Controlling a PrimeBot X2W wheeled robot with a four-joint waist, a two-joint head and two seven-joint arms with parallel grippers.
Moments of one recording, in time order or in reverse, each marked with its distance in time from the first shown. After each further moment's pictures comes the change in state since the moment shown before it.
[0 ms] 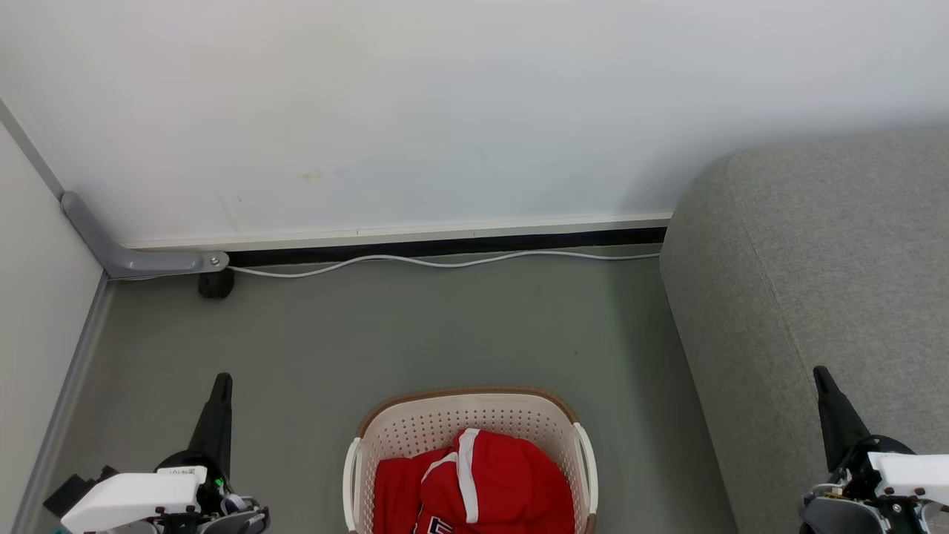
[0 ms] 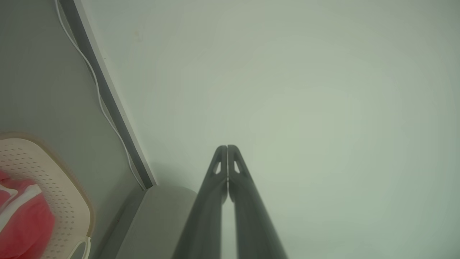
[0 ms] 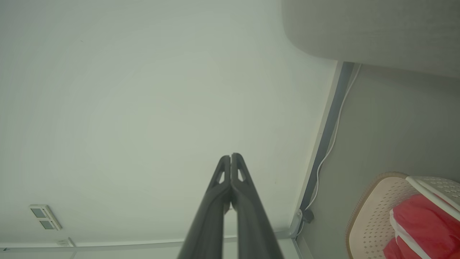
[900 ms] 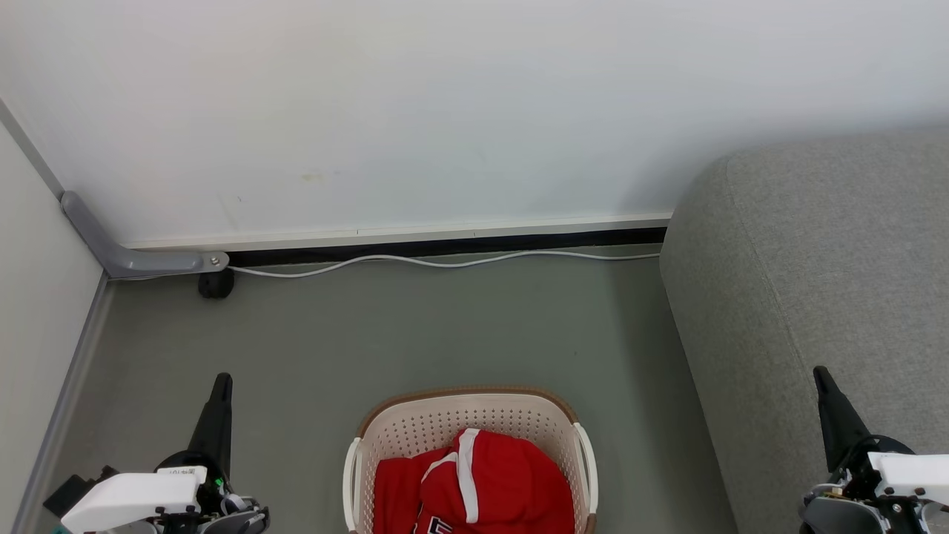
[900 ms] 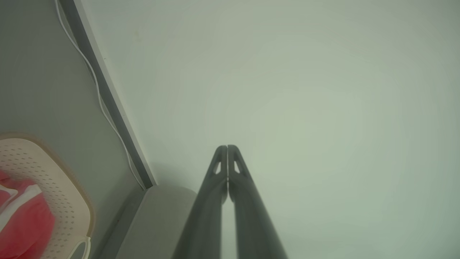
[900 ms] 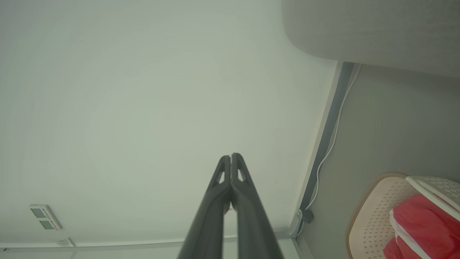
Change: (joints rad) left arm 0.000 0.000 0.000 0.000 0.000 0.000 0.000; right arm 0.000 0.000 0.000 0.000 0.000 0.000 0.000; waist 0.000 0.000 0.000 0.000
